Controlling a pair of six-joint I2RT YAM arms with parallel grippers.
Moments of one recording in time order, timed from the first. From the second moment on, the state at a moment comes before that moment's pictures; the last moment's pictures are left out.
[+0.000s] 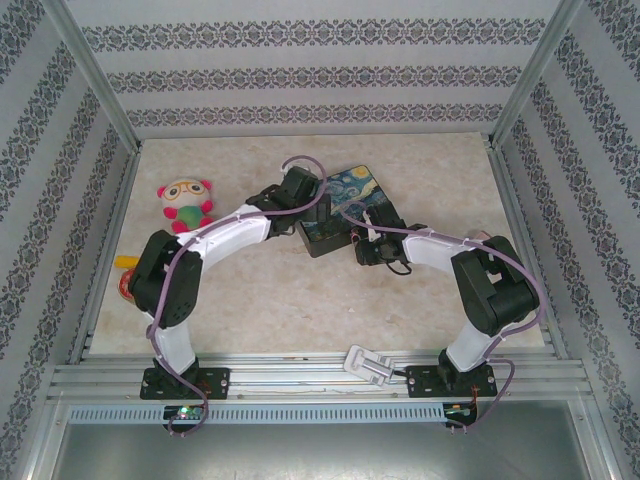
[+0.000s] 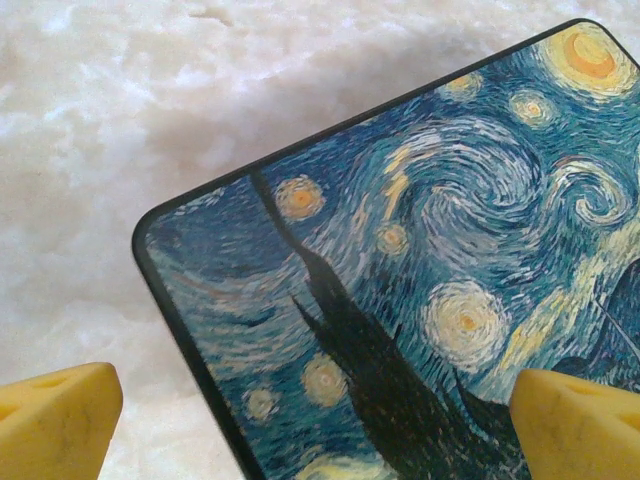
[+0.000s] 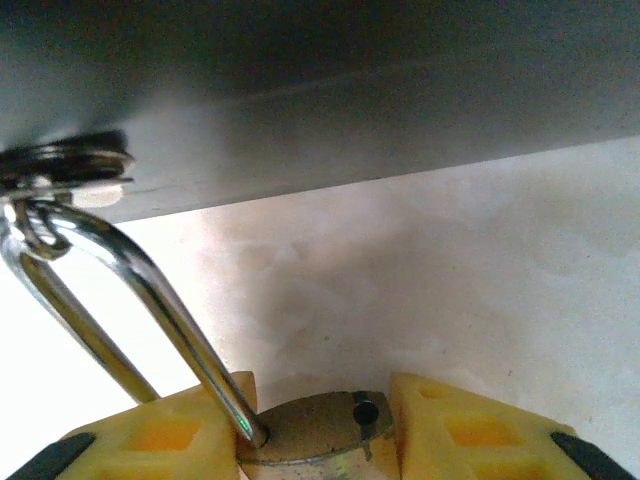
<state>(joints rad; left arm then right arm) -0.60 1.84 1.38 -0.34 -0.26 -0.48 0.43 1.69 0.87 -0.29 -0.07 0.24</state>
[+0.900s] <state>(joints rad) -0.61 1.91 1.40 -0.41 -0.32 -0.45 0.46 1.67 0.84 -0.25 -0.05 0.31</state>
